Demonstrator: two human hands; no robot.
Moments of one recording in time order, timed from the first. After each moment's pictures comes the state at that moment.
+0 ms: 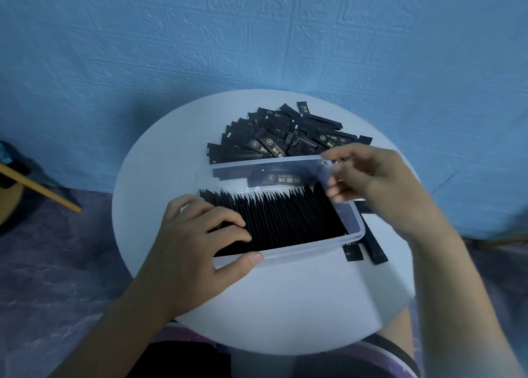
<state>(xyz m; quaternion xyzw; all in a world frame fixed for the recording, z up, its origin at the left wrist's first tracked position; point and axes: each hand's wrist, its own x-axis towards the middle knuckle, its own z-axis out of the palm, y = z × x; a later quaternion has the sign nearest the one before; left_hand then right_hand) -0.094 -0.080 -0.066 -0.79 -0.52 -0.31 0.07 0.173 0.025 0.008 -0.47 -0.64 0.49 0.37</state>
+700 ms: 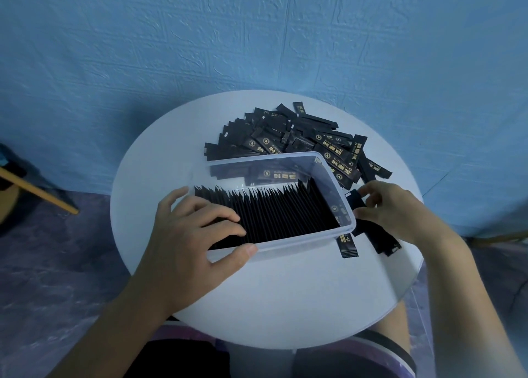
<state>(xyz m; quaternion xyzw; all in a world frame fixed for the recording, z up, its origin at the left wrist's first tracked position) -0.096 -0.079 -0.070 -0.78 -0.54 -0.32 0.06 0.232 0.040 -0.037 -0.67 -0.69 0.26 0.08</state>
